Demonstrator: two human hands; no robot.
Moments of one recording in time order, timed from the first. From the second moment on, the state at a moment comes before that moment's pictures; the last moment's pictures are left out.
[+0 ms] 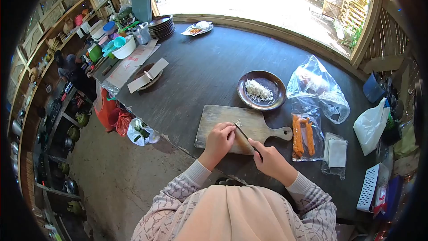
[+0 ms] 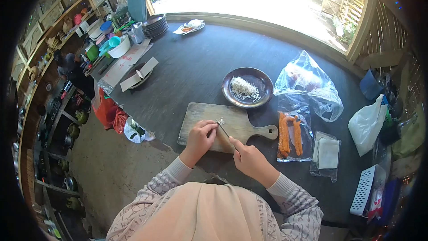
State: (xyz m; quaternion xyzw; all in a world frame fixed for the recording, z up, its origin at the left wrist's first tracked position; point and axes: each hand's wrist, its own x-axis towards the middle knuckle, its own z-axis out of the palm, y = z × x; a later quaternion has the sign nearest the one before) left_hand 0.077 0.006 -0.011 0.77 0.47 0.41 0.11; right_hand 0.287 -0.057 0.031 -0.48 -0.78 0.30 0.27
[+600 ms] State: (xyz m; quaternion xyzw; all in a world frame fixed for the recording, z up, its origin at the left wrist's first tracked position) left_hand 0.077 0.005 -0.011 0.77 0.48 0.42 0.11; right_hand 0.289 -0.065 0.039 -0.51 -0.77 0.30 0.25
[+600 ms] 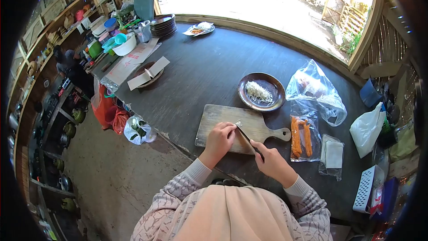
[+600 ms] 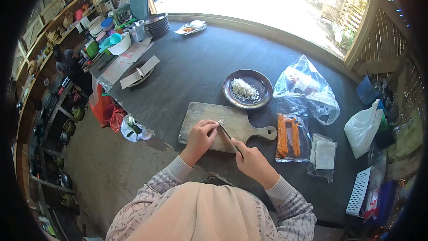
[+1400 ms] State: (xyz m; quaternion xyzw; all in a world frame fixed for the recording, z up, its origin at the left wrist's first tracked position) left_hand 0.077 0.006 -0.011 0.77 0.48 0.42 0.11; right_hand 0.285 -0.061 0.033 -0.50 -0.77 0.30 0.27
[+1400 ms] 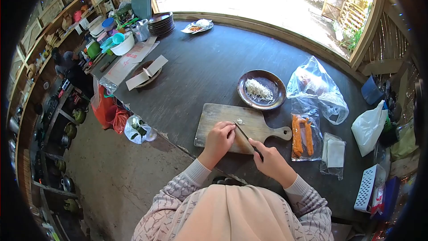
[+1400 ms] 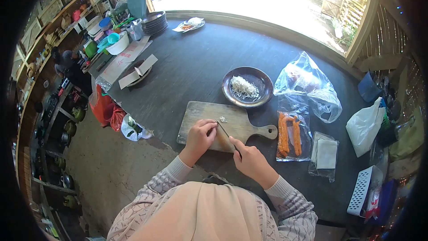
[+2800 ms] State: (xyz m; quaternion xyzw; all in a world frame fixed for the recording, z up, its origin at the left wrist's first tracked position) left_hand 0.078 0.005 -0.010 0.76 0.48 0.43 0.11; right_hand 0.282 -0.067 0.035 -0.50 -0.76 0.31 0.28
